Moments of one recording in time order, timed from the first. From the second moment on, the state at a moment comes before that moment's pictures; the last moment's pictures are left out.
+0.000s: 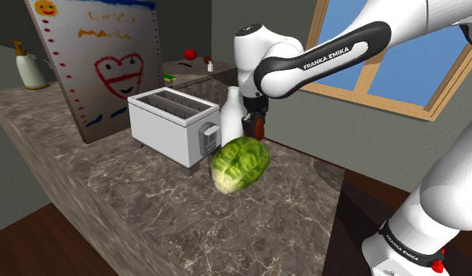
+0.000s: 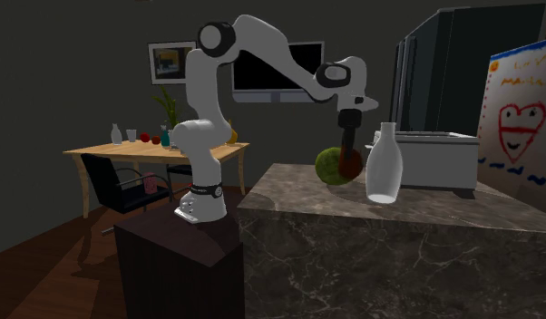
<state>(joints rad) -0.01 0.00 0.40 -2.09 -0.35 2.00 0.25</state>
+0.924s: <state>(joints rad) -0.01 0.07 0.38 -2.13 -0.45 2.15 0.34</state>
